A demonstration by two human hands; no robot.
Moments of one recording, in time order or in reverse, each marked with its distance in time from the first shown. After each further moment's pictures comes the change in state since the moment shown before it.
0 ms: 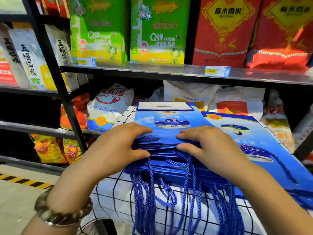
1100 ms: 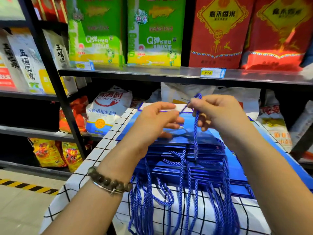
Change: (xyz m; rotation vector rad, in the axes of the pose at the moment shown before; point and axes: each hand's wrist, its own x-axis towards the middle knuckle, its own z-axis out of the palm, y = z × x) left_hand 0.047 0.069 0.004 -1.182 -0.008 -0.299; right_hand 0.024 0.000 -0.034 0.994 0.271 0.210
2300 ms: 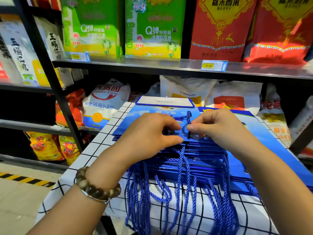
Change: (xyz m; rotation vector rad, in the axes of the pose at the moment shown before) left_hand -0.002 -0.022 -0.012 0.904 -0.084 0.263; right_hand -0.006 0.034 -0.011 -0.309 -0.179 0.014
